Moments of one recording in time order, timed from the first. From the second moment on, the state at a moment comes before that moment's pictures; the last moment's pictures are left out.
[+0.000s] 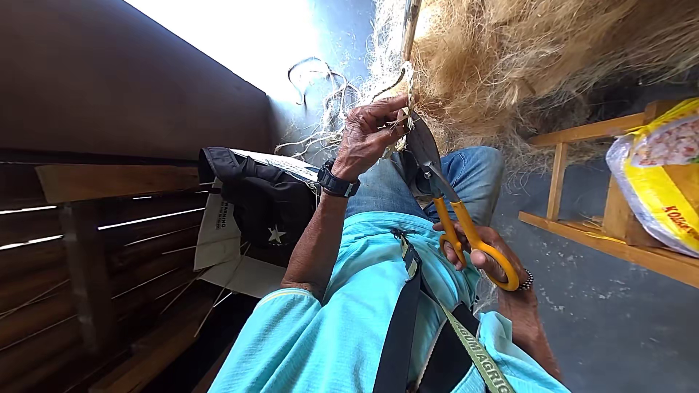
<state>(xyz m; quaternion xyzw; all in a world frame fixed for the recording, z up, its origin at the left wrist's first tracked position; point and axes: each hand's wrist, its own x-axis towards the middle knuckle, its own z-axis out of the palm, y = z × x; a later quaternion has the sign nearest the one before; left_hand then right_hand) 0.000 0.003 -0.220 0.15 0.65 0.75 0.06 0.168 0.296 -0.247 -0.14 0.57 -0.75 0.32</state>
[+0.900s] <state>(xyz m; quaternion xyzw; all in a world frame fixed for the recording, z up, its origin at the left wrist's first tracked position) 0.002 0.007 -0.229 0.00 0.46 0.88 0.10 0.177 0.282 -0.241 -0.11 0.61 -0.73 0.29</state>
